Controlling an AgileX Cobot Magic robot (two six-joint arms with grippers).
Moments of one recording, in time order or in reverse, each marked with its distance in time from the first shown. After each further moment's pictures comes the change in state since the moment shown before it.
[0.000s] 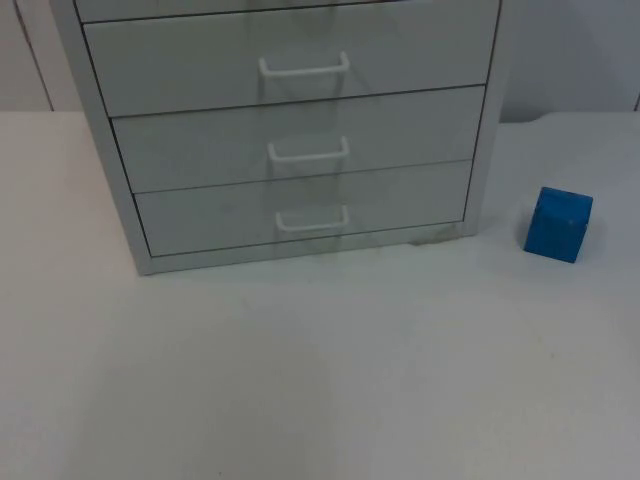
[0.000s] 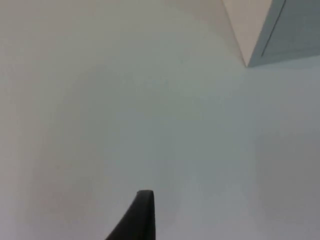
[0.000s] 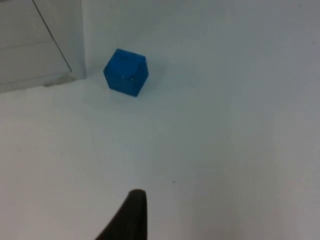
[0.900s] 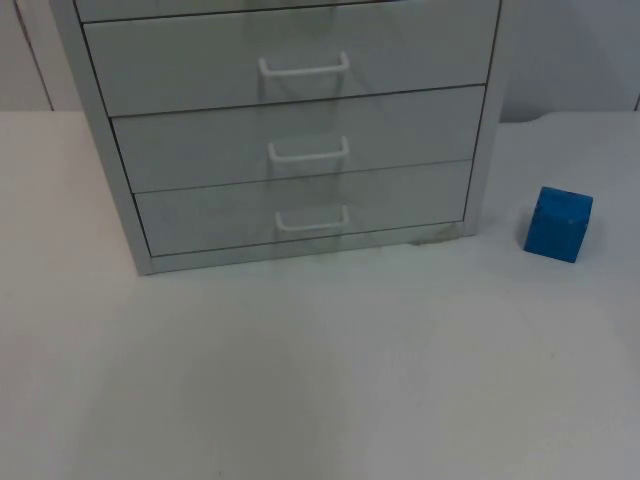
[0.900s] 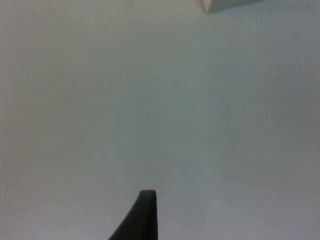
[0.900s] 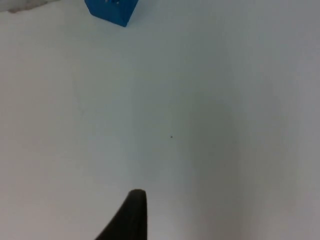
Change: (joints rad) right arm 0.000 0.244 0.000 0.000 -0.034 -0.009; left arm 0.000 0.299 0.000 -0.194 -0.089 0.177
